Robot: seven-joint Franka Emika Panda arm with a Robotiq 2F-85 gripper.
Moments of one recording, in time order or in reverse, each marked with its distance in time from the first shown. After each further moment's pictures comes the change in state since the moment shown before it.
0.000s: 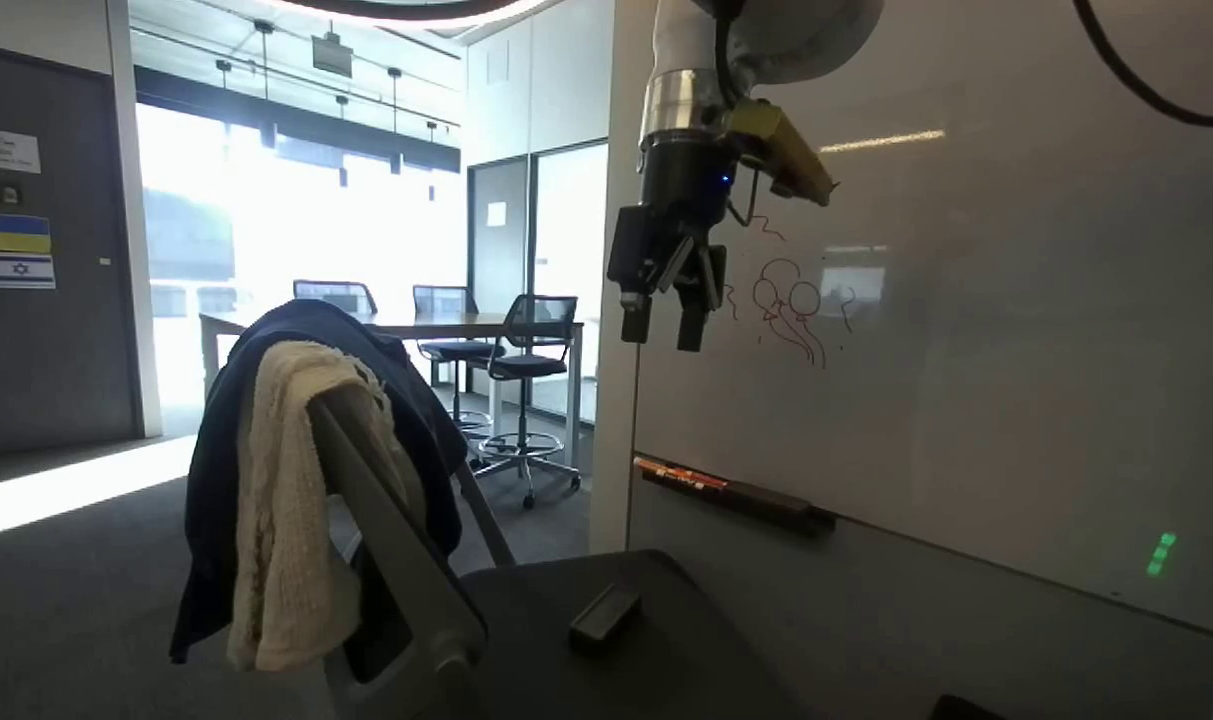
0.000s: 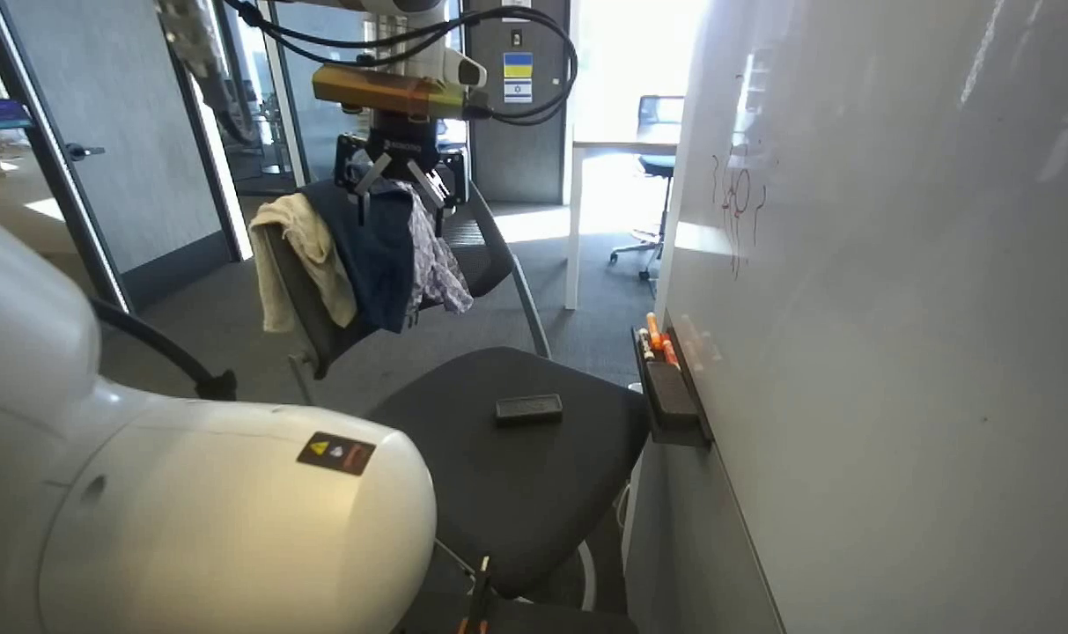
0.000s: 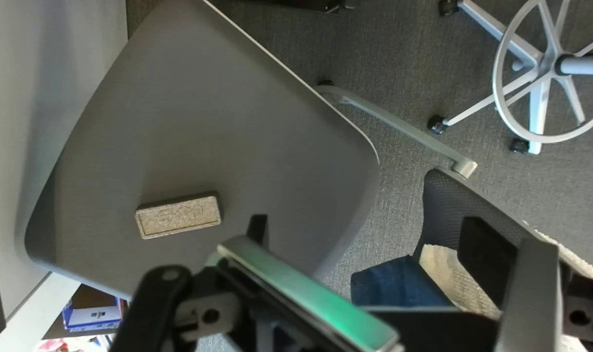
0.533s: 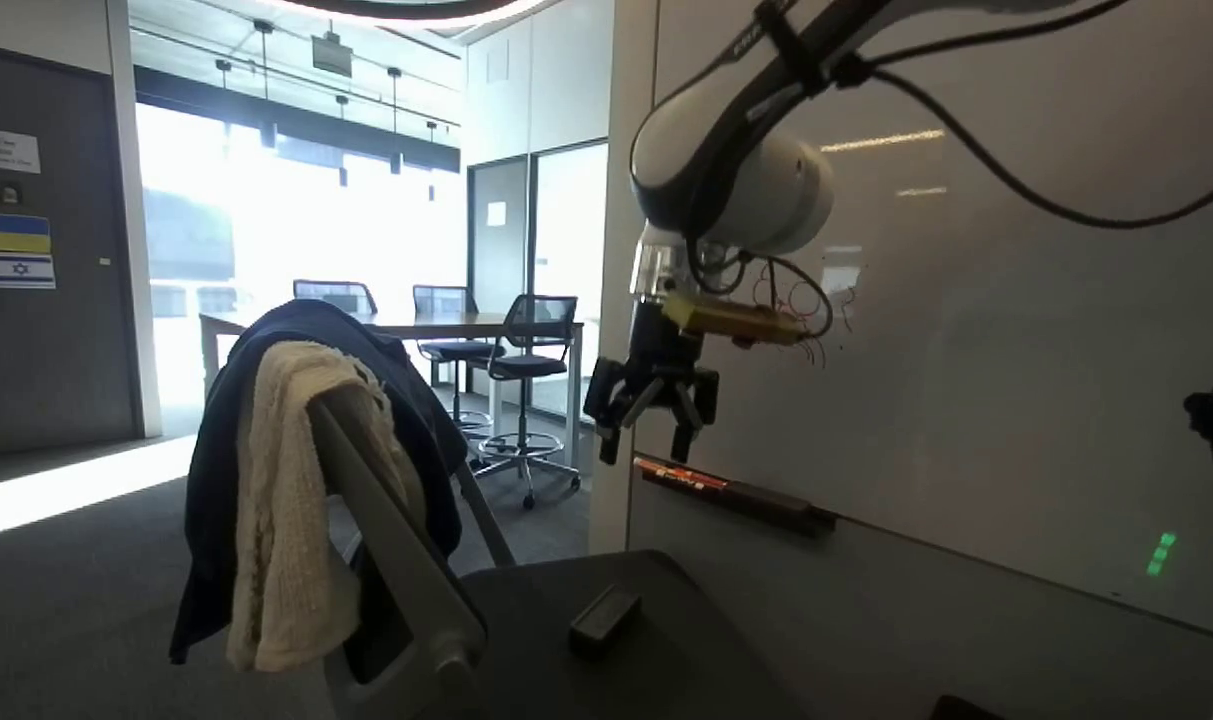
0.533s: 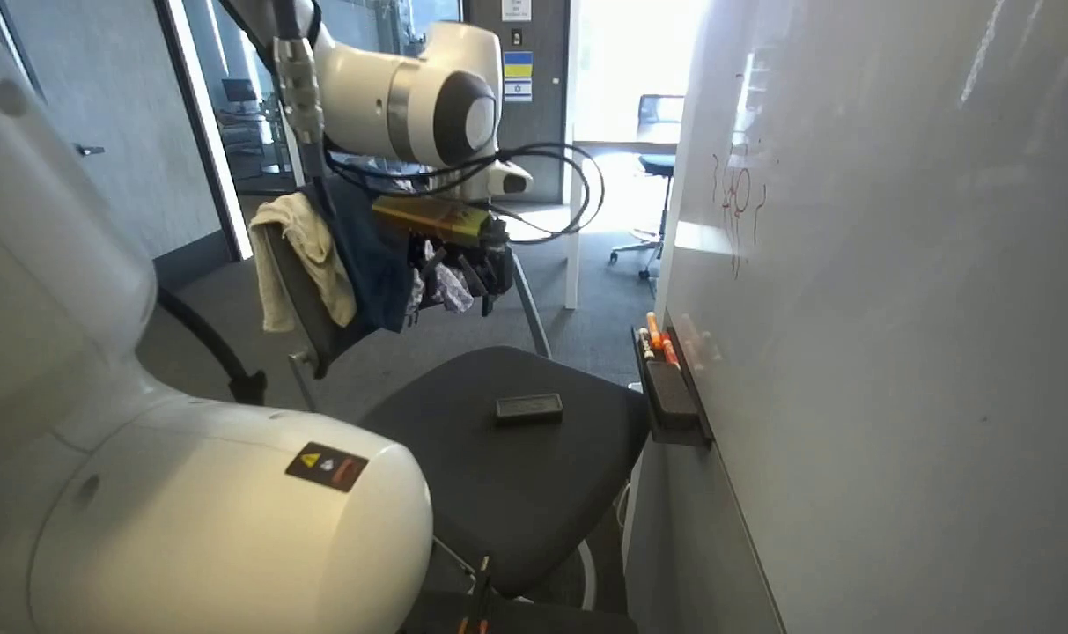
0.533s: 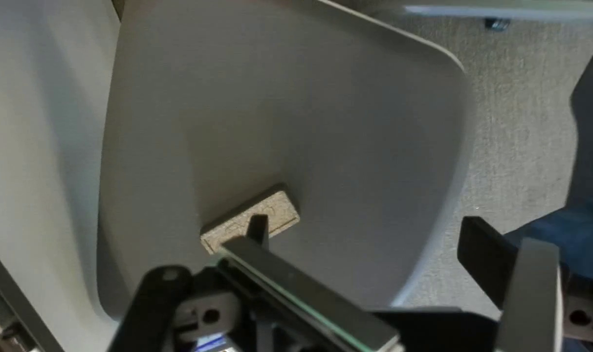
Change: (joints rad) arm -0.089 0.229 0.003 -0.147 -0.002 0.449 0.240
